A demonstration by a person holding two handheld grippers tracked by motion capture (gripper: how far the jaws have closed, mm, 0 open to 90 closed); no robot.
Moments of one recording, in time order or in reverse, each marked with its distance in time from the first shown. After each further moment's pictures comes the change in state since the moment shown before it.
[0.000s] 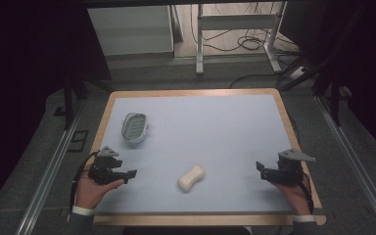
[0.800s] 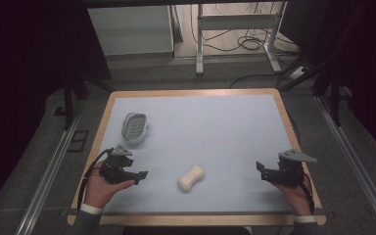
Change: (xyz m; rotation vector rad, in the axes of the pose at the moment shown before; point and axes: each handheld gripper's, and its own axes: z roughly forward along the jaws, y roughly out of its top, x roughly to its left) left arm -0.034 0.023 0.002 0.043 -0.023 0.085; right arm 0.002 0.001 -0.005 -0.023 0.013 -0.008
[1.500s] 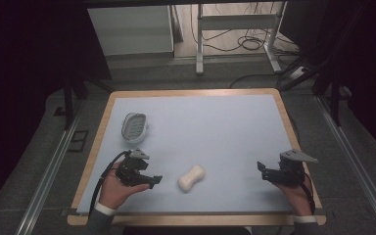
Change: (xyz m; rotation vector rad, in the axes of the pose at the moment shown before) left arm -0.031 0.014 0.025 0.042 -0.068 0.055; right arm -0.003 -0.001 0.000 0.008 -0.015 0.007
